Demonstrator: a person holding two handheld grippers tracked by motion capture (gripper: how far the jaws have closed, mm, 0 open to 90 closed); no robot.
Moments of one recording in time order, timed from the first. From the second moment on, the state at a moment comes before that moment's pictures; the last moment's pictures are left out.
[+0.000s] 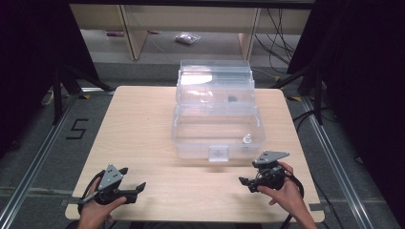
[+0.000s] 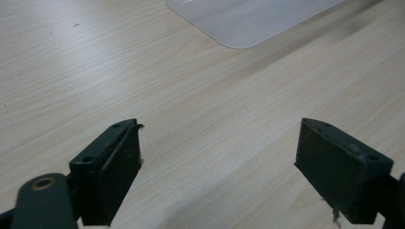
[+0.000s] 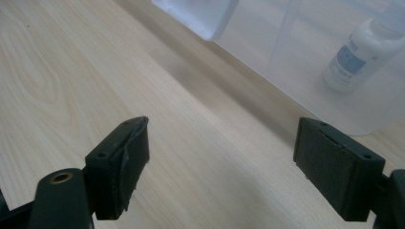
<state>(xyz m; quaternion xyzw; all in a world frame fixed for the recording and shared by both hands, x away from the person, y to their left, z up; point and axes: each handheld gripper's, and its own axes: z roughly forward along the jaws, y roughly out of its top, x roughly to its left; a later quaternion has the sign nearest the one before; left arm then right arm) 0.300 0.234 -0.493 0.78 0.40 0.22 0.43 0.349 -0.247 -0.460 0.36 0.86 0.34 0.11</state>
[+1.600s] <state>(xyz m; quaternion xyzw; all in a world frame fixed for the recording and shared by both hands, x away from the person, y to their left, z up) 0.300 0.233 -0.493 0.78 0.40 0.22 0.43 0.331 -0.251 -0.488 0.34 0.87 0.33 0.12</state>
